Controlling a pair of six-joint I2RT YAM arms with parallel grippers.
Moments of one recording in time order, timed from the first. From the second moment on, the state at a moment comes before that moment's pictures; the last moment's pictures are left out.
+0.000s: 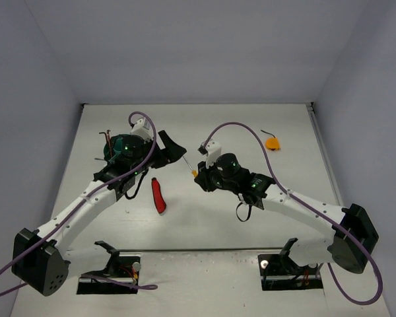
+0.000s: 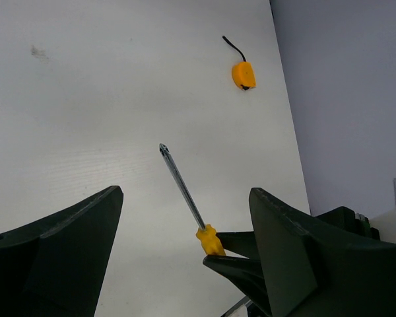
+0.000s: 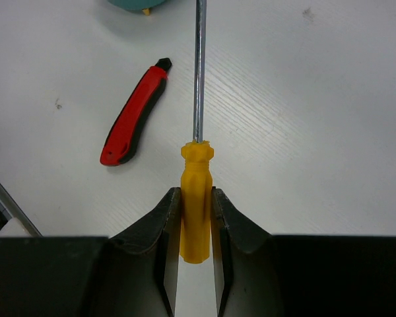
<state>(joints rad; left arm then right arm) -0.50 1.16 0.91 -0.11 0.13 -0.78 0.87 1.28 0.86 -0.08 0.00 0.23</state>
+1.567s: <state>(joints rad) -0.31 1.04 0.95 -0.13 -0.44 -0.73 0.86 1.14 0.76 0.00 0.03 0.26</state>
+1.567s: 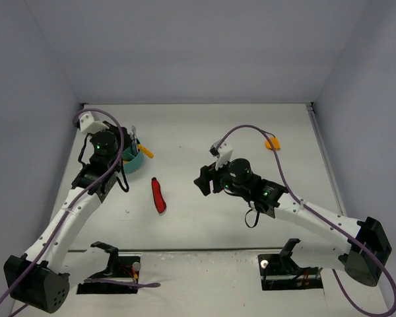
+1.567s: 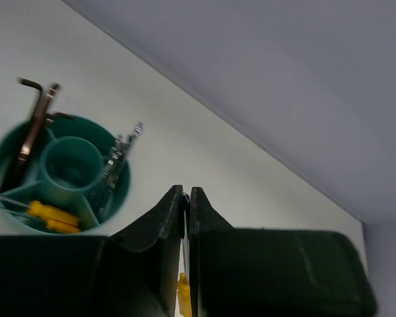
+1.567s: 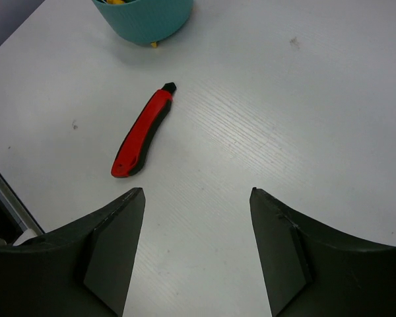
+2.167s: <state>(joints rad) -0.05 1.24 0.85 0.07 -0.63 -0.71 0.73 1.09 0.68 -0.01 -0.01 0.25</state>
